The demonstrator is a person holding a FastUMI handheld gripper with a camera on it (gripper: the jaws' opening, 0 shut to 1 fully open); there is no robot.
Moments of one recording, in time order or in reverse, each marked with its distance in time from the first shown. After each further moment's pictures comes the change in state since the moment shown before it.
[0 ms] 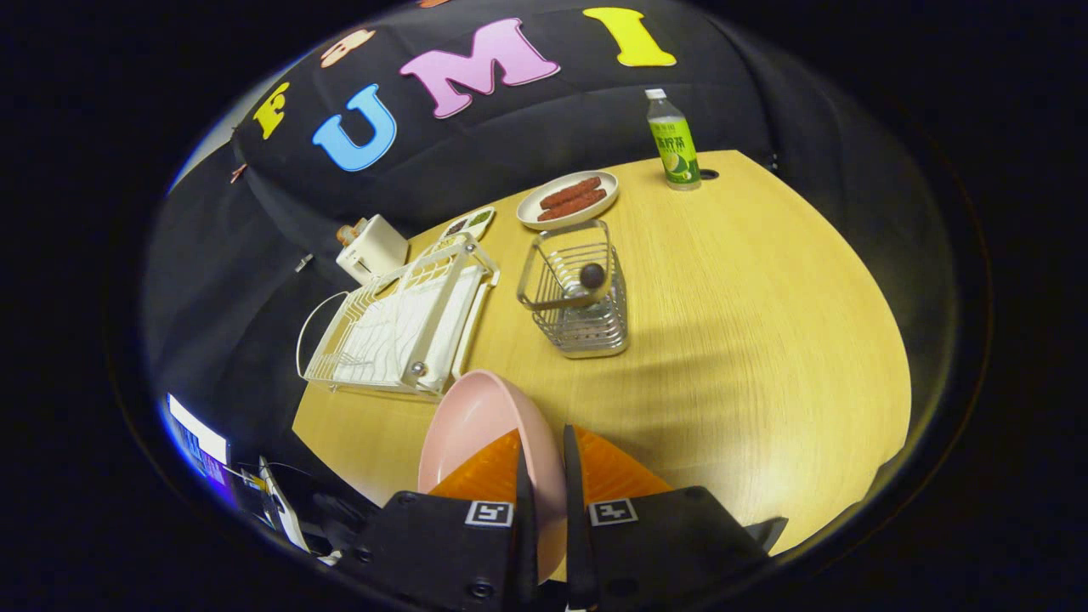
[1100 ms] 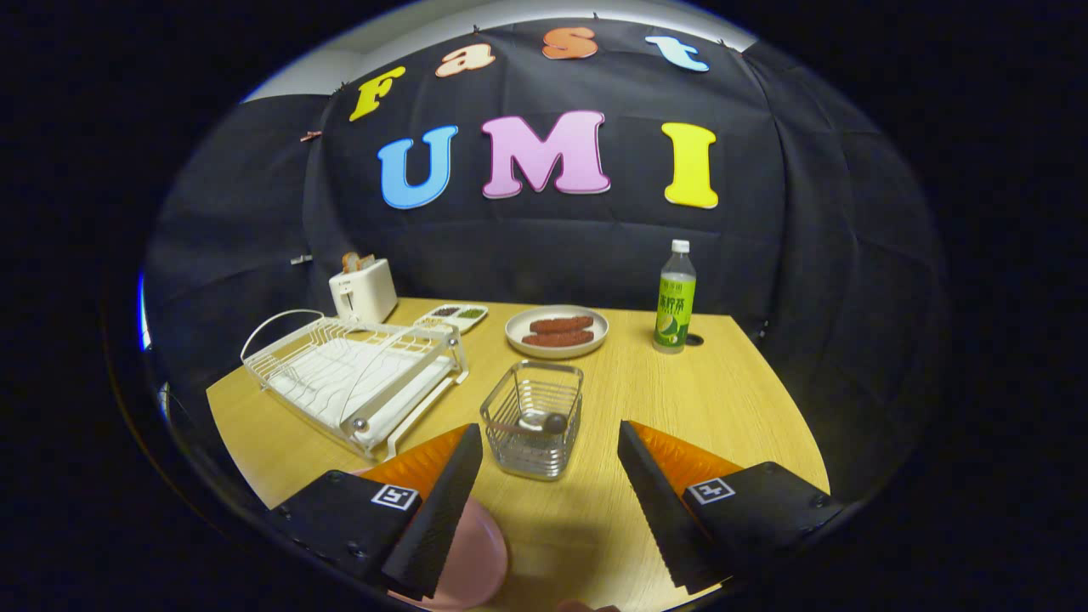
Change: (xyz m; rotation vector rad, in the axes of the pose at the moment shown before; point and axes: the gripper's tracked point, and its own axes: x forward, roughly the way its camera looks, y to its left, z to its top) arm -0.007 -0.002 0.105 -0.404 -0.521 -0.090
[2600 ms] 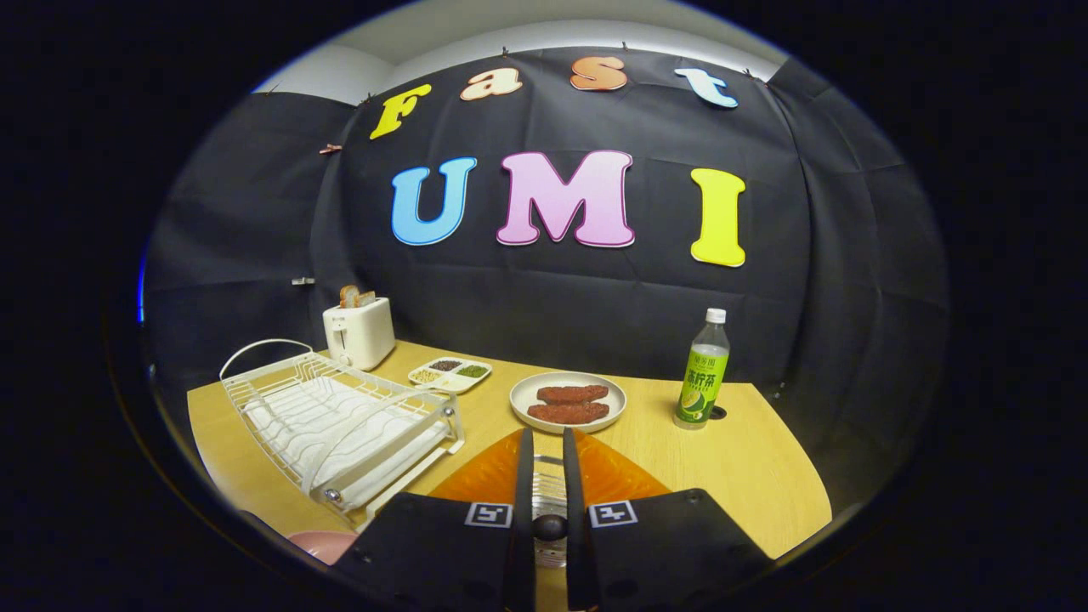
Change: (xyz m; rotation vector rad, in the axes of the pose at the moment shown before) arm 0.065 0.016 0.058 -0.065 -0.147 0.014
